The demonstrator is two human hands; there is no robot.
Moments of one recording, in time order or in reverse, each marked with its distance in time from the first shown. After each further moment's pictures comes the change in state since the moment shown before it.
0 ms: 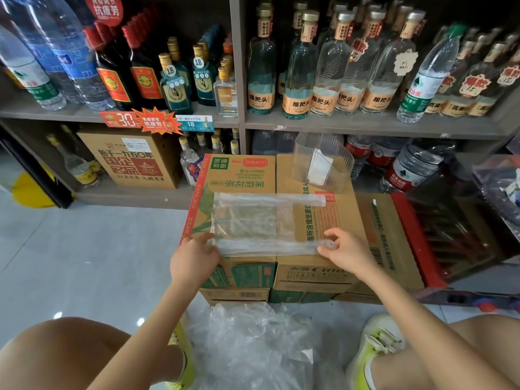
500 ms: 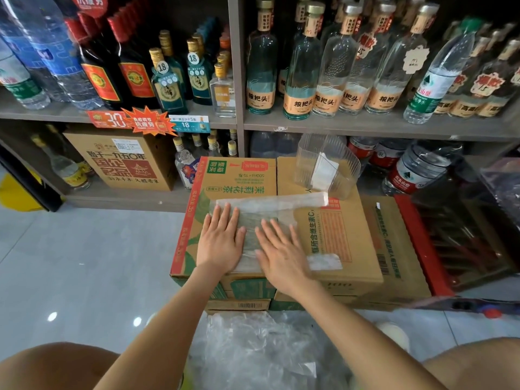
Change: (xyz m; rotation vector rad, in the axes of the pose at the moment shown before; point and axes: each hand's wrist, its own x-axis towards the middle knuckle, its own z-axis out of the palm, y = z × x) left_hand 0.073 0.020 0.055 0.350 -0.052 0.415; right_hand 0.030 -0.066 0.091 -0.538 0.050 -0.507
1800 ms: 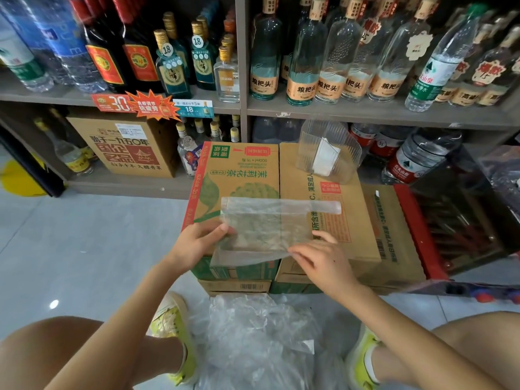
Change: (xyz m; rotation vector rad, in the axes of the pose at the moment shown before) left_hand -0.067 -0.037 -0.052 -0.955 -0.158 -0.009; right_hand -0.069 0.039 -0.006 0.279 0.506 -0.210
